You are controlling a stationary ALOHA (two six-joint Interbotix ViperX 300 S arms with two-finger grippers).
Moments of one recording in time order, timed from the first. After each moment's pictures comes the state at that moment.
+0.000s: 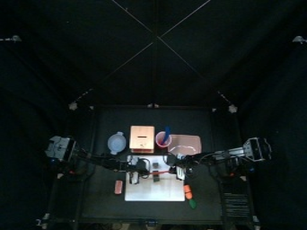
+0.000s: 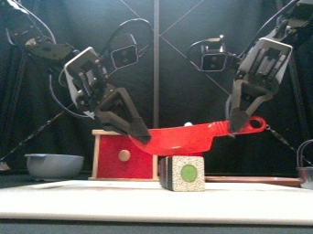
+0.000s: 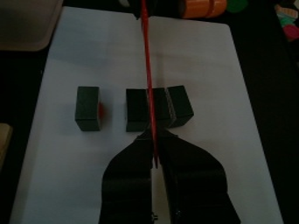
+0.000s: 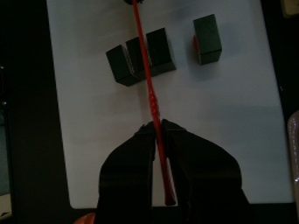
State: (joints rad) left arm -0.16 0.08 0.78 -0.20 -0.27 0.00; right arm 0.00 -0.19 0.84 0.52 0.24 -0.23
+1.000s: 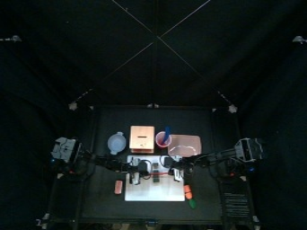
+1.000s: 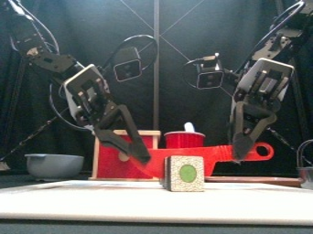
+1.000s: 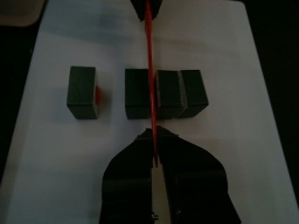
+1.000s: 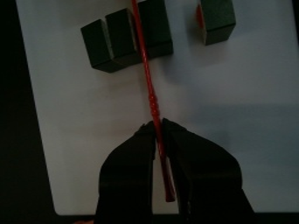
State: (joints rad) left arm -0.16 0.16 0.77 -0.22 -0.28 0.00; right arm 0.02 -0.06 0.83 0.52 0.23 -0.23
